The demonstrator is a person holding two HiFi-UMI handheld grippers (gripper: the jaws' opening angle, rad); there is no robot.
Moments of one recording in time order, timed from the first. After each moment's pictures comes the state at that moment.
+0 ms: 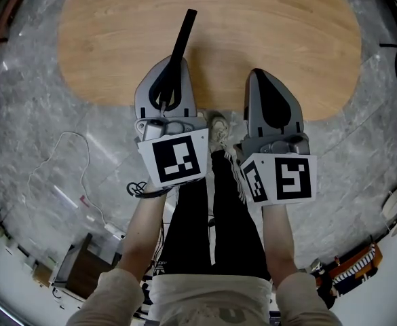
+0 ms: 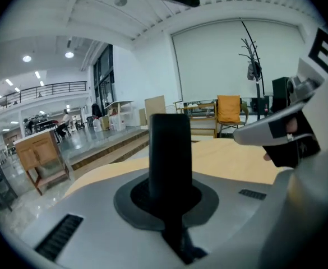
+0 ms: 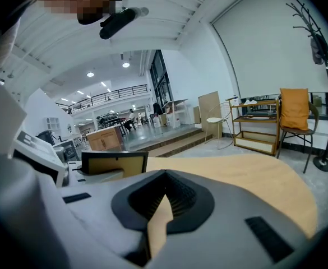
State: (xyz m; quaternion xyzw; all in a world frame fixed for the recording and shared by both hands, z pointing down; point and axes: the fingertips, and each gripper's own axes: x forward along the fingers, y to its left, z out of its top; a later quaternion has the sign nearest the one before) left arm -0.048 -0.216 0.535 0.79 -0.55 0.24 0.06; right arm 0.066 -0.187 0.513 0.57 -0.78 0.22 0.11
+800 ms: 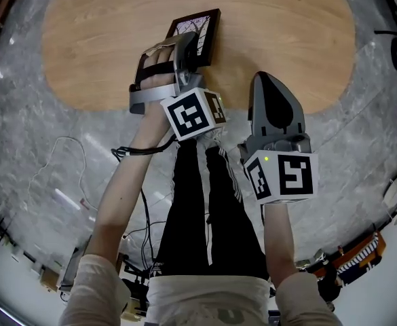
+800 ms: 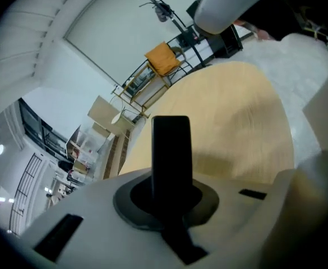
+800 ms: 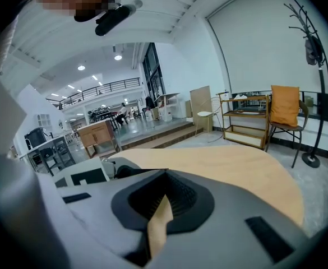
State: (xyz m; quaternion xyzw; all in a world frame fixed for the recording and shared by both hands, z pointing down) left arm 0.027 -0.249 0.637 0.76 -0.34 0.53 -0.20; right arm 0.112 -0.174 0.545 0.60 -0.75 0.24 0.14
